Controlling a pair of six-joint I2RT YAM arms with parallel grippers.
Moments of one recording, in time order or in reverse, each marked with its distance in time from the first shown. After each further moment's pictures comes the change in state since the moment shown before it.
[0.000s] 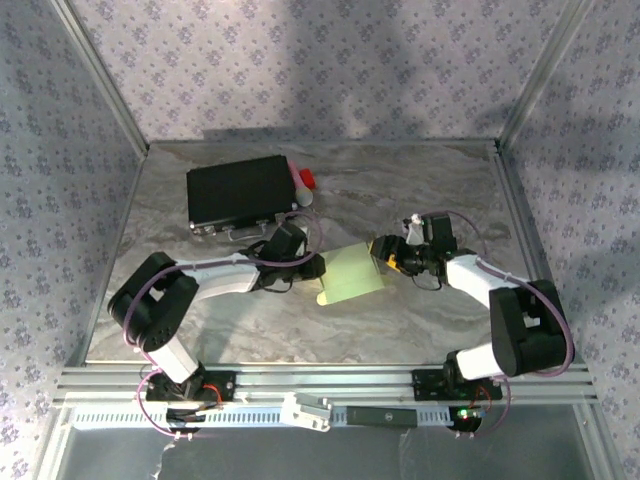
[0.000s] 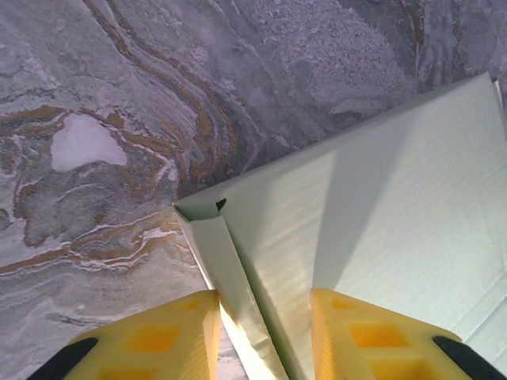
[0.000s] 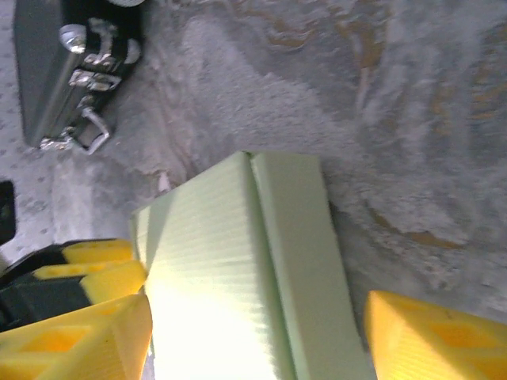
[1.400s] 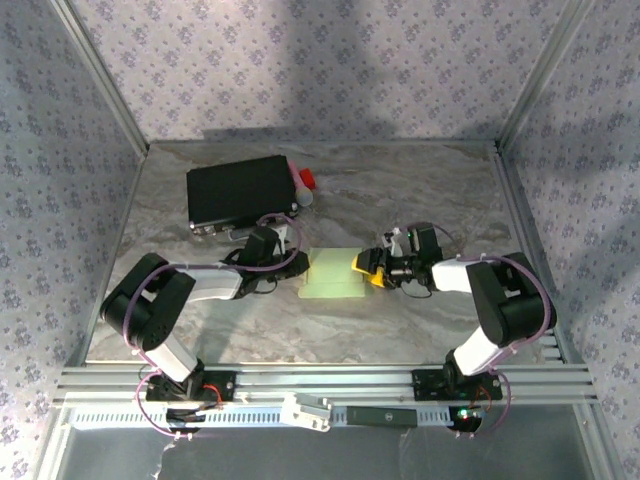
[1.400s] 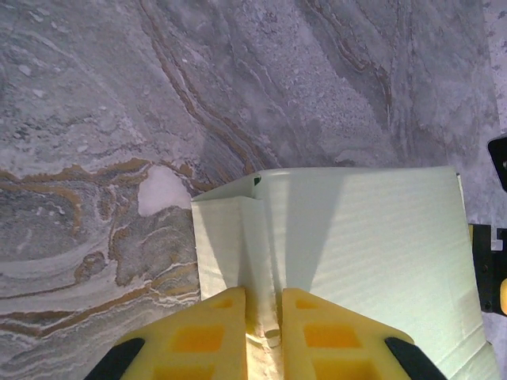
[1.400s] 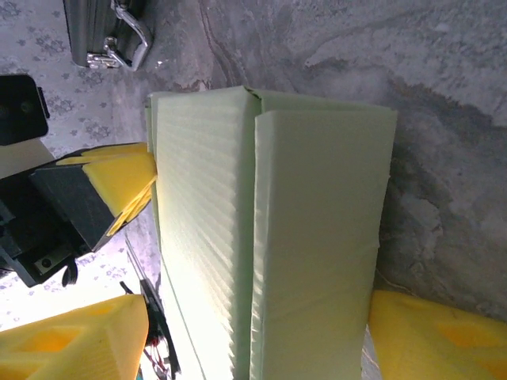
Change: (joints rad) left arm 0.143 -0.017 -0.193 0.338 0.146 -0.008; right arm 0.074 0.193 -0.076 0.286 -0.227 0.113
